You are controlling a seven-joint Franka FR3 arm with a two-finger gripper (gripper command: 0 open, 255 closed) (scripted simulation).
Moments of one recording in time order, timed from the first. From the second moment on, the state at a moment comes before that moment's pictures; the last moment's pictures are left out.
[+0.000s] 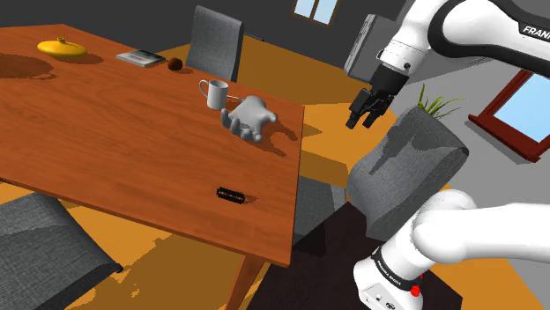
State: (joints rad) arm -0.02 -0.83 0.02 -2.40 0.10 1.60 0.11
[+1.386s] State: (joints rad) arm -0.06 0.03 0.11 -1.81 0.03 1.72 0.37
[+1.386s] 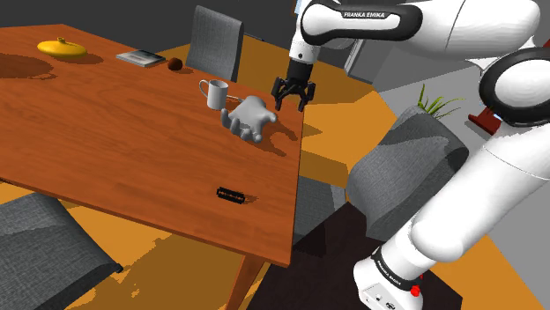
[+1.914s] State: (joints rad) arm -0.06 0.31 0.10 -1.54 0.00 1.68 0.44
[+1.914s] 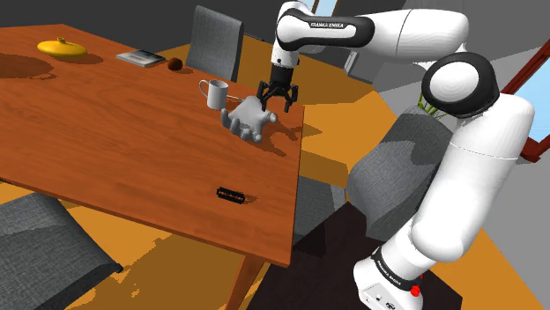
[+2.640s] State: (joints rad) arm -0.06 0.32 0.10 -1.60 -0.01 1.75 0.44
